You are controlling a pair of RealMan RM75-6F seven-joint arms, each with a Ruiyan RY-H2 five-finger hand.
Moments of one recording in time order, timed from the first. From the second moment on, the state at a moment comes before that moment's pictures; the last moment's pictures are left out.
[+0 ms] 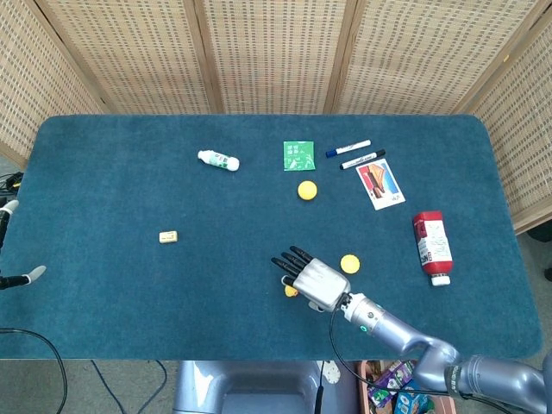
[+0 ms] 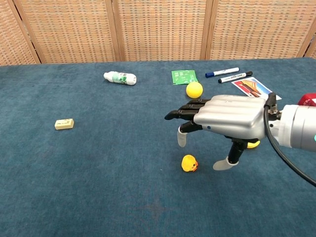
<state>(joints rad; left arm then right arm) -0.25 -0.96 -0.07 -1.74 1.21 1.39 -0.01 0.71 -1.48 0.13 -1.52 -1.66 0.78 -0.32</state>
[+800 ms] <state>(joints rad) -0.24 -0.96 -0.10 -1.75 1.23 1.33 -0.02 0.76 -1.63 0.08 -1.36 -1.53 0.79 -0.40</state>
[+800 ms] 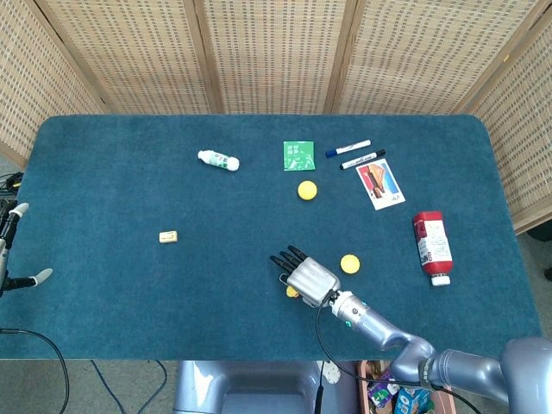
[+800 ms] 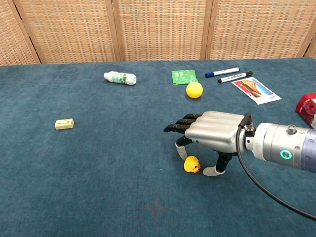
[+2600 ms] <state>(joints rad) -0.23 -0.96 -0.11 -1.76 1.25 1.28 0.00 0.70 -1.45 0.06 -1.32 -1.39 0.88 -0.31</state>
